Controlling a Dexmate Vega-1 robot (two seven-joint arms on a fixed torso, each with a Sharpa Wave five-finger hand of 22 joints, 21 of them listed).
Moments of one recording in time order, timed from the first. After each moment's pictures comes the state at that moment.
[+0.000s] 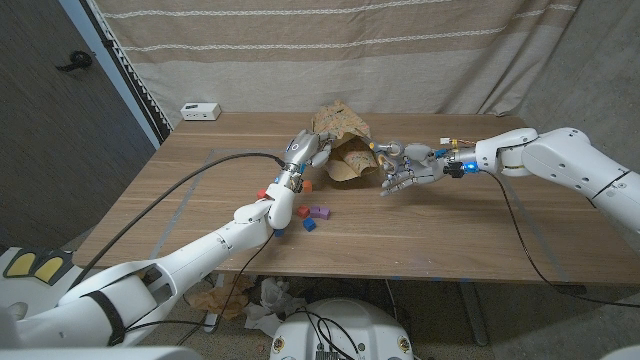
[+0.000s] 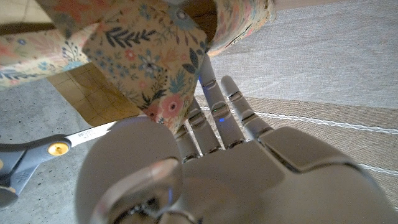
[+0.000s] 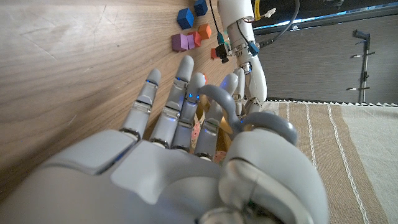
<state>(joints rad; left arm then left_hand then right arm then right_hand) 0.61 0.49 0.85 -1.28 0.59 -0.06 0.72 0.81 0.20 0.66 0.06 0.20 0.73 -0.22 0.42 0.82 0.96 -0.21 0.65 1.03 0.88 -0.12 0.81 0.85 0.25 -0.04 0.90 0.29 -0.65 -1.02 -0.47 -1.83 0.98 -0.65 0.54 0.67 0.19 -0.07 -0.12 0.35 0.73 0.04 0.90 0.77 0.63 0.05 1.20 0.74 0.75 -0.07 0.68 0.33 0.55 0.16 0.24 0.20</state>
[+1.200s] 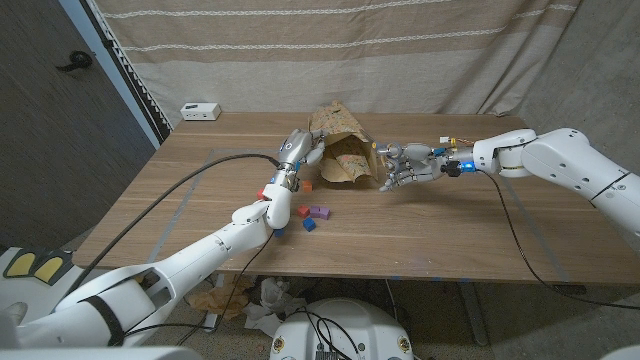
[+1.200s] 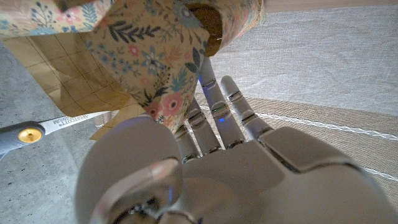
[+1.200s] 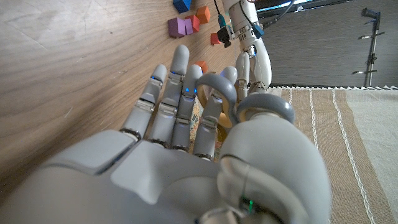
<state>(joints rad) 0.64 0.49 0.81 -1.31 0.55 -0.03 0.74 0.81 0.20 0.66 0.07 0.20 0.73 -0.22 0.41 0.81 0.96 -0.21 0.65 1.03 0.88 -0.12 0.81 0.85 0.24 -0.04 0.91 0.27 -0.68 -1.00 -0.44 -1.86 1.02 -0.68 0.44 0.79 0.14 0.24 -0.03 0.20 0.84 0.07 0.97 0.72 0.71 0.12 1.20 0.67 0.82 0.00 0.73 0.36 0.59 0.09 0.27 0.21</state>
